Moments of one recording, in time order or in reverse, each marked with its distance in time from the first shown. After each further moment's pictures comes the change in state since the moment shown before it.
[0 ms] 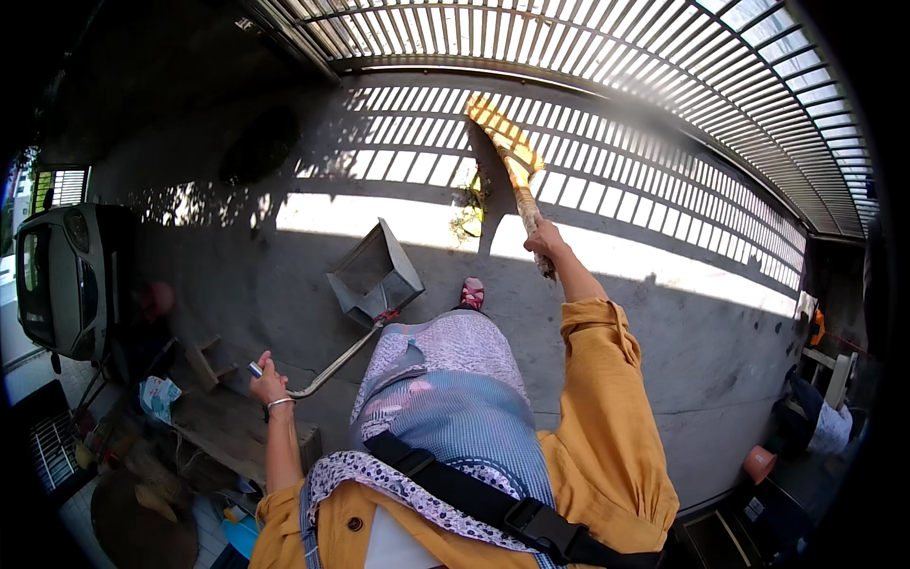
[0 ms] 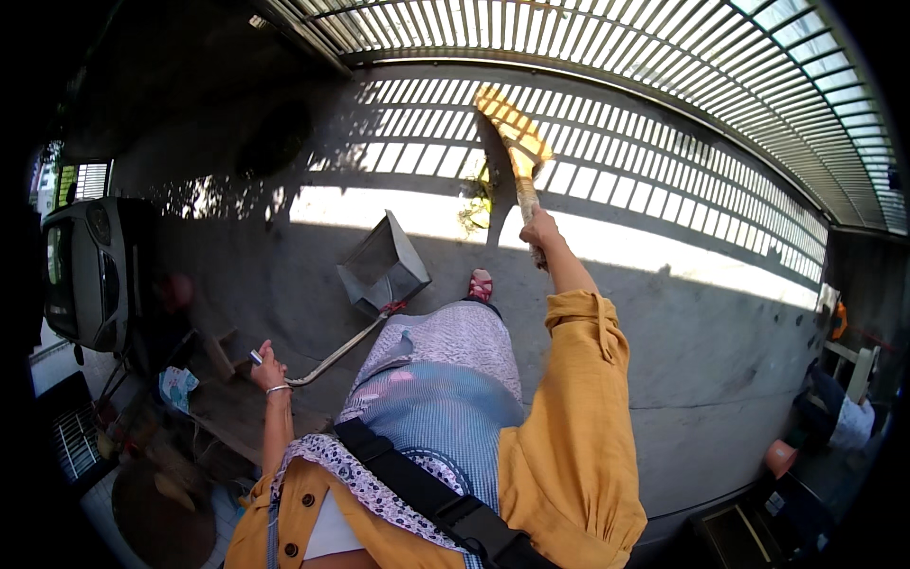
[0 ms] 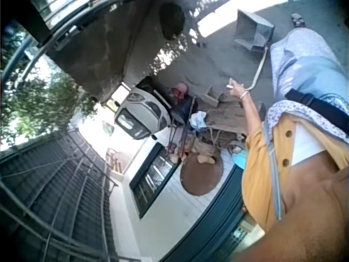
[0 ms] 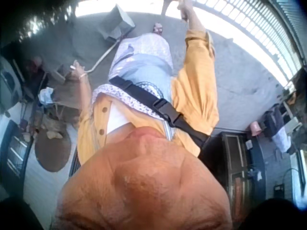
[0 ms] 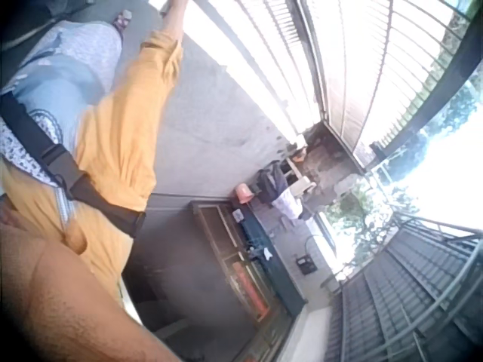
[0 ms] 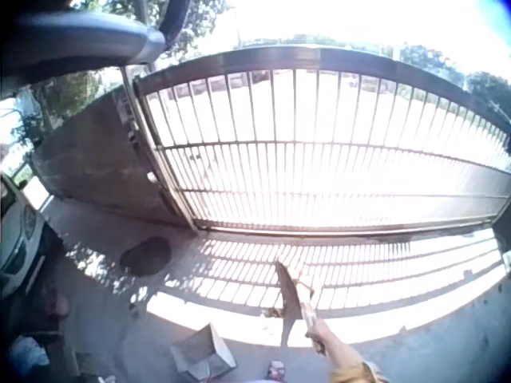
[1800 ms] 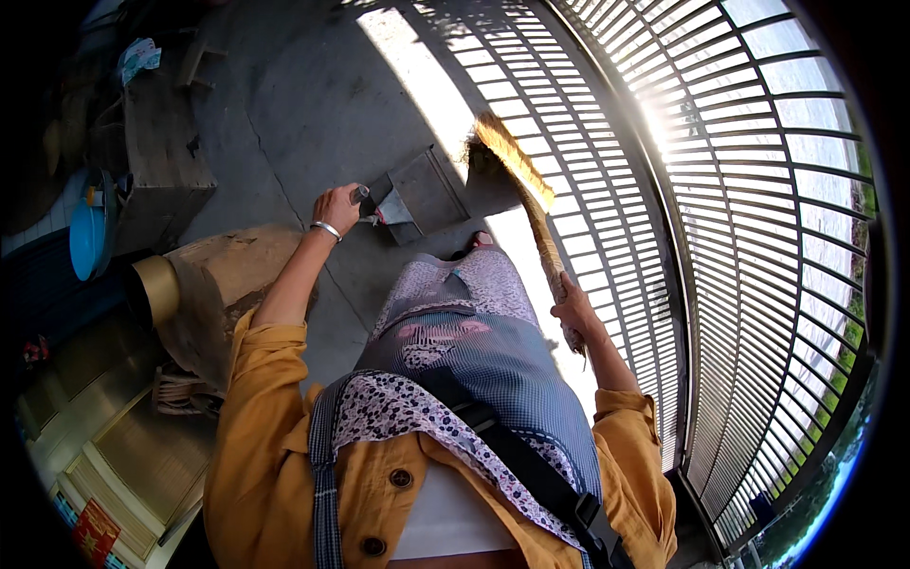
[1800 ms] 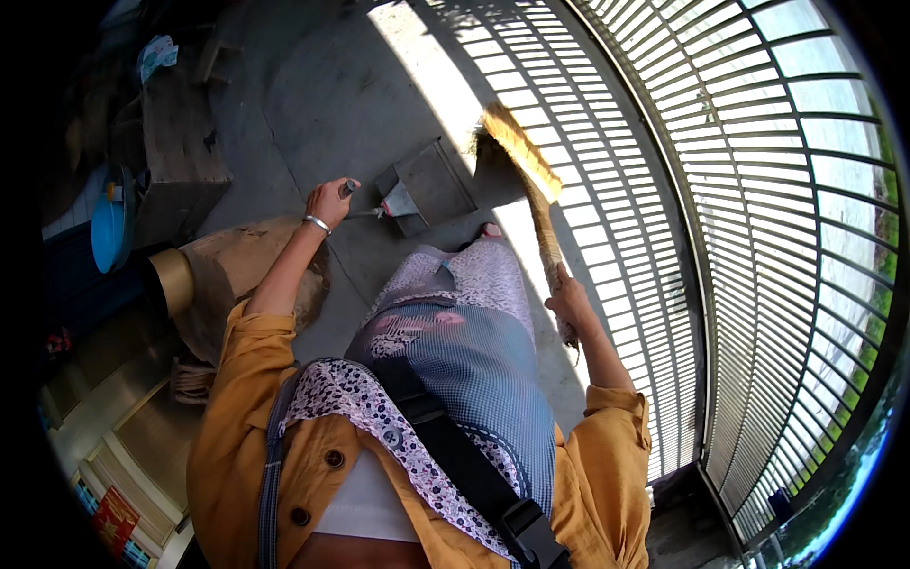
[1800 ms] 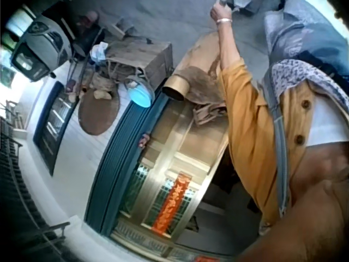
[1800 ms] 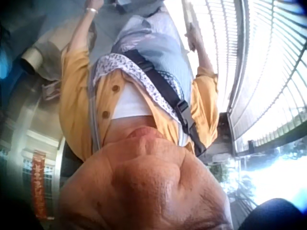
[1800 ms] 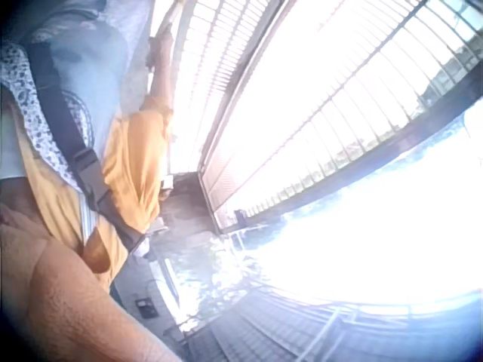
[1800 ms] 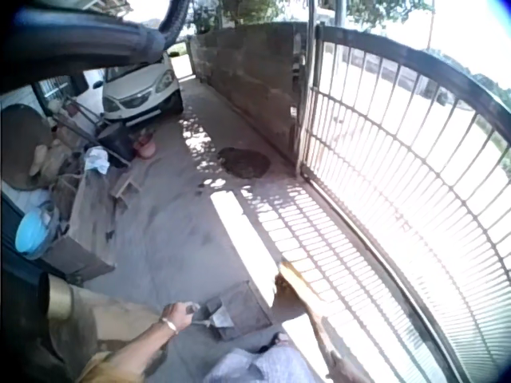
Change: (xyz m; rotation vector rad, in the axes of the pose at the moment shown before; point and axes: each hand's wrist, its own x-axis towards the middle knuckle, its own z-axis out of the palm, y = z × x) left_hand -0.269 -0.098 0.160 0.813 -0.168 0.291; right_hand -0.103 0.146 -0.153 -0.486 -0.437 -0.389
